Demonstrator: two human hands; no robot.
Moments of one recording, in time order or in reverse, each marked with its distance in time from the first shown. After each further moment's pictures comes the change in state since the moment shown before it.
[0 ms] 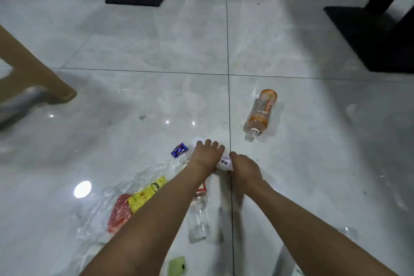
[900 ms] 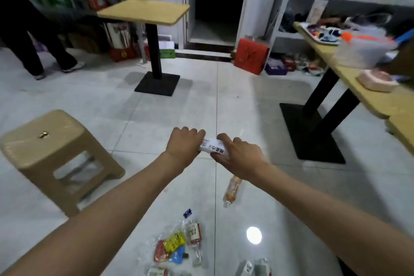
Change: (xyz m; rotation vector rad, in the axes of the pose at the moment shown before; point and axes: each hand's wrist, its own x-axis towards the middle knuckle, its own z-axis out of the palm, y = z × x) left_hand -0.263 -0.186 -0.659 0.007 0.298 -0.101; right_hand -0.281 -0.200 -0.638 -0.171 0.363 -0.283
